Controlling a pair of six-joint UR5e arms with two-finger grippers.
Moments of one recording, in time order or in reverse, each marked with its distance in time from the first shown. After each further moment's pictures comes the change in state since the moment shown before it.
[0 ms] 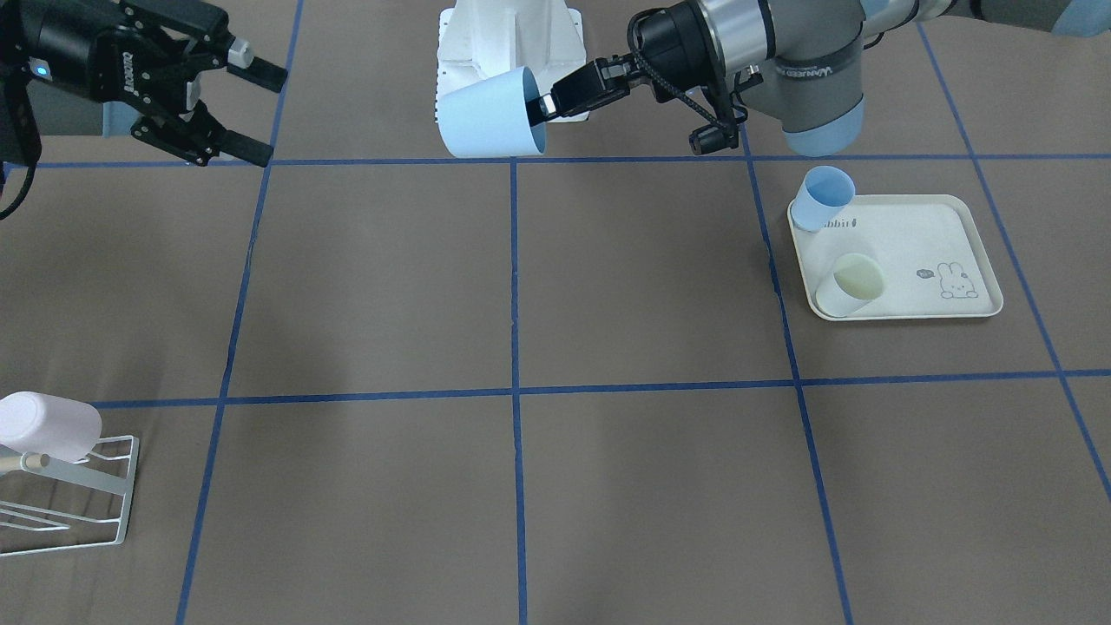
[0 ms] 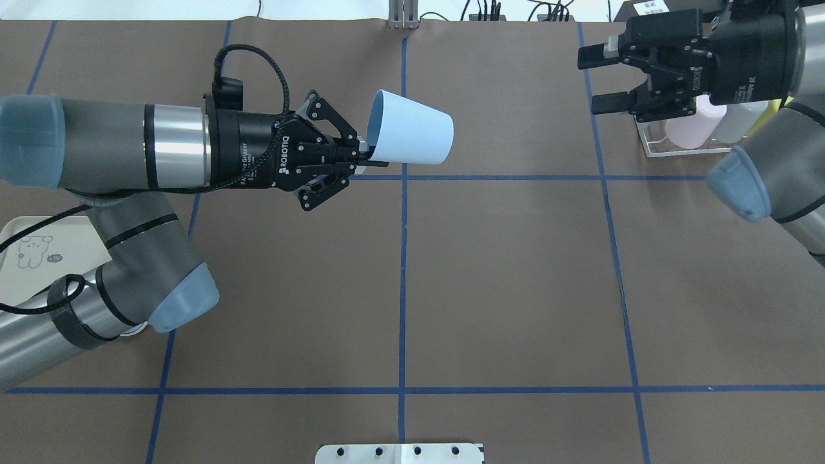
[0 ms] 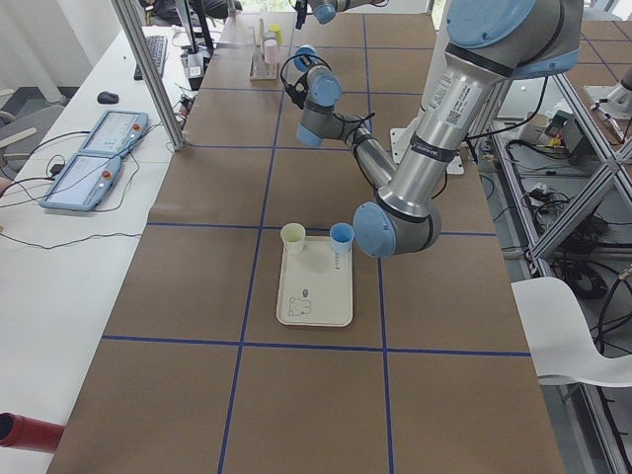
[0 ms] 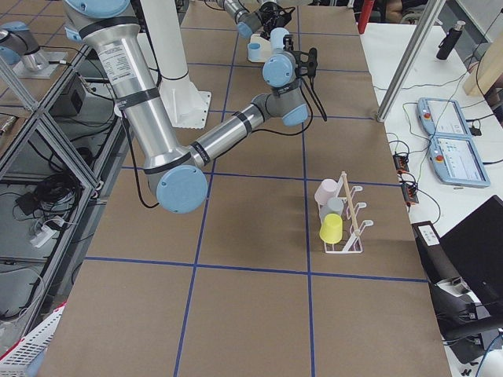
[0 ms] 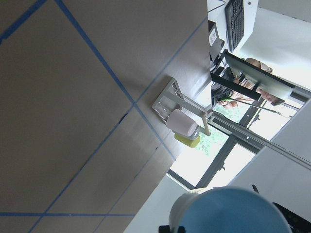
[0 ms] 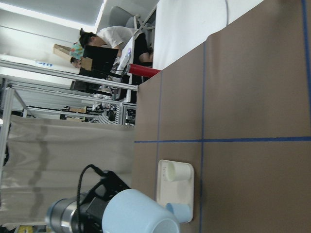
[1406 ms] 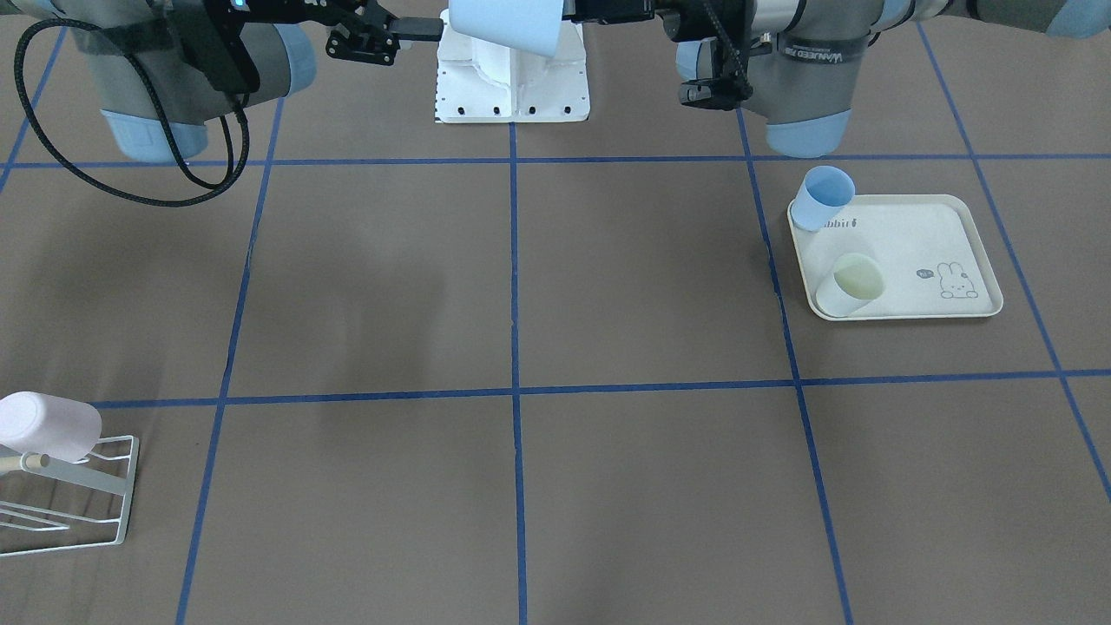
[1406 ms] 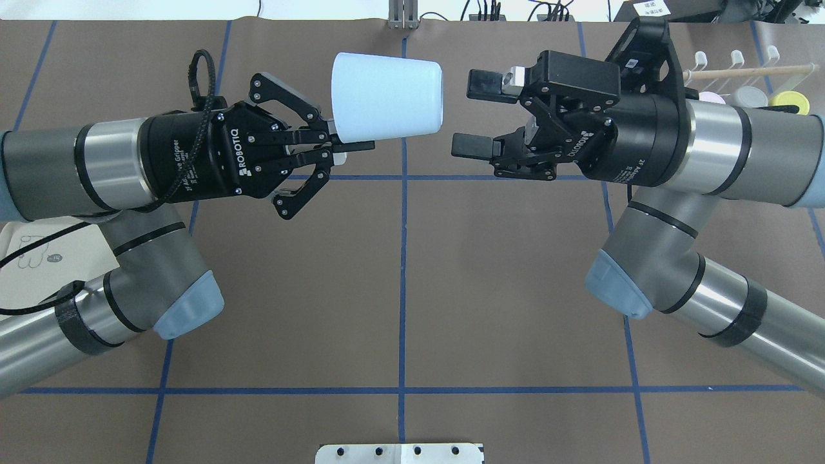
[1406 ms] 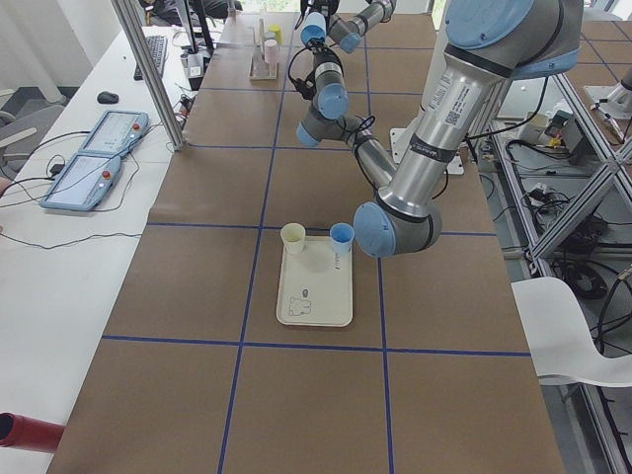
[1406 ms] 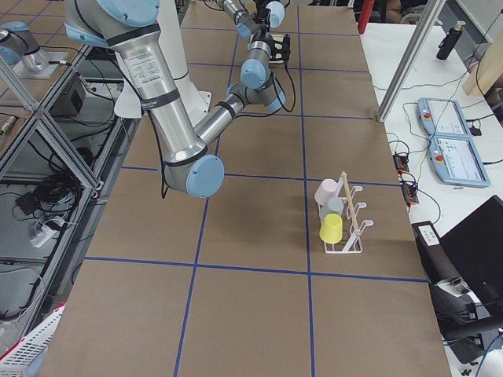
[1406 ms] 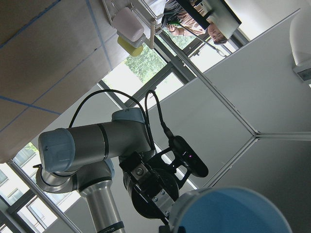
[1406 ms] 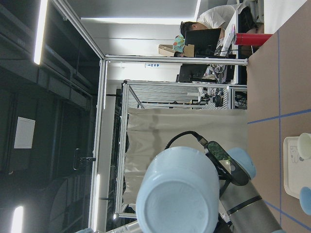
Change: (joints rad) left arm 0.009 0.000 0.002 -0.288 0.098 -0.256; right arm -0.293 0.069 0.014 0.235 -0.389 0.091
